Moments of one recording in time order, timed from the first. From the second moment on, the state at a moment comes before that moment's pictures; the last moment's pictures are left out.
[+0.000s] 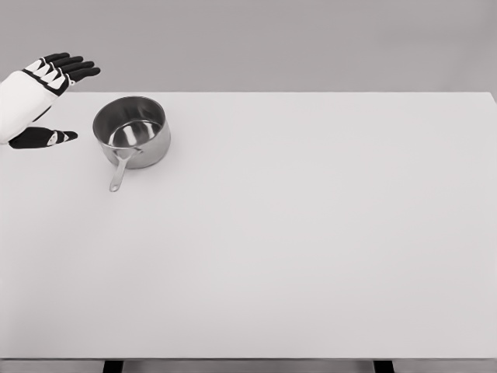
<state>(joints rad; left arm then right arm) -0.31 0.84 -0.19 -1.52 -0.45 -0.61 -0.01 -0.01 0.00 -0.13 0.11 -0.08 -0.21 -0.32</state>
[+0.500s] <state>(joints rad) -0.33 0.70 -0.21 -1.61 -0.59 -0.61 -0.01 -0.01 0.00 -0.13 0.11 -0.08 -0.21 -0.32</state>
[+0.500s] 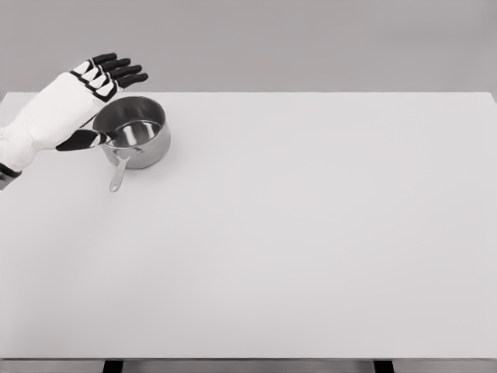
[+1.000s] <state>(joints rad) -0.33 0.45 -0.35 -1.63 -0.87 -0.61 -0.01 -0.01 0.00 -0.13 0.11 -0.08 -0.21 -0.32</state>
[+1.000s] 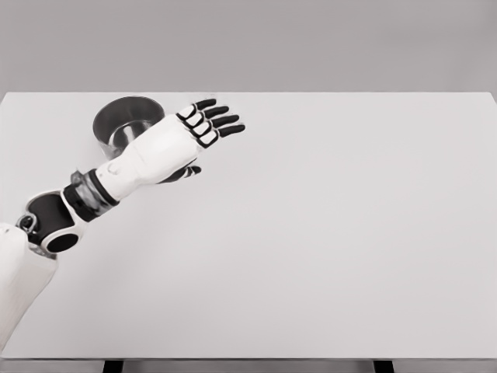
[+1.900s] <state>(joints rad) -0.33 0.41 -0.26 -1.43 -0.96 -0.61 -0.01 -0.01 0.00 -0.13 0.11 -0.08 -0.21 -0.32</state>
